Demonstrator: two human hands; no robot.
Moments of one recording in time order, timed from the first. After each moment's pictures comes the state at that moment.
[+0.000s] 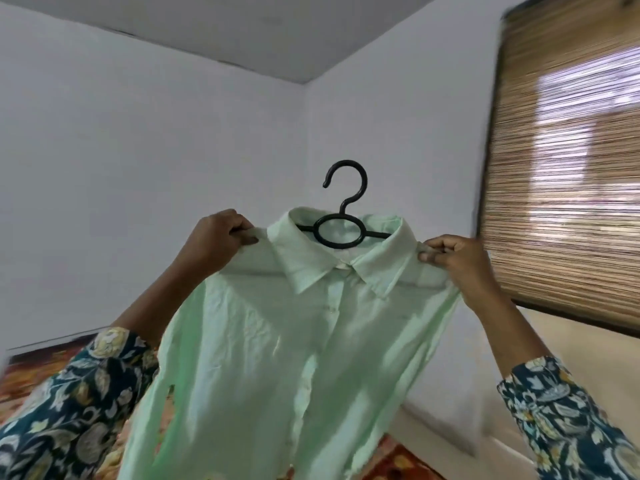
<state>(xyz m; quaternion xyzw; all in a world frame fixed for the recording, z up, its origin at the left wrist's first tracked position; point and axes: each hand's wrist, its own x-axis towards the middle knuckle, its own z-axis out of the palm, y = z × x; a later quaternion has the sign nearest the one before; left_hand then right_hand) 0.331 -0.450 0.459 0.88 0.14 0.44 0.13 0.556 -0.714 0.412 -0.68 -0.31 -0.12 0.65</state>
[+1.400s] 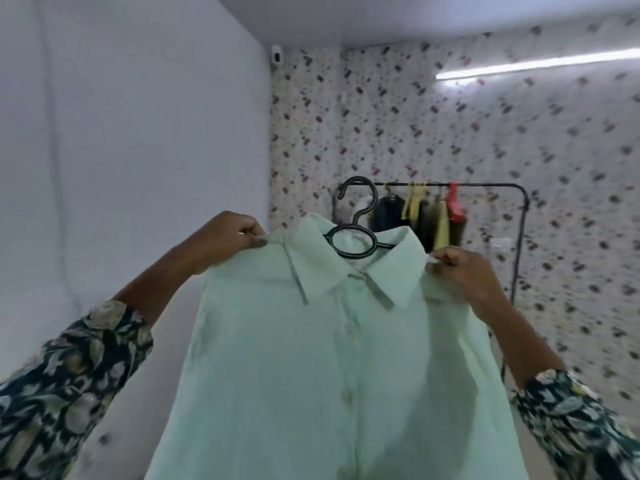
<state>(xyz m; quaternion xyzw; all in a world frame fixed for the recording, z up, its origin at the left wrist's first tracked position) 0.393 -1.895 0.454 0.53 -0.74 -0.08 0.41 0.036 -1.929 0.400 -0.65 0.51 -0.55 0.10</state>
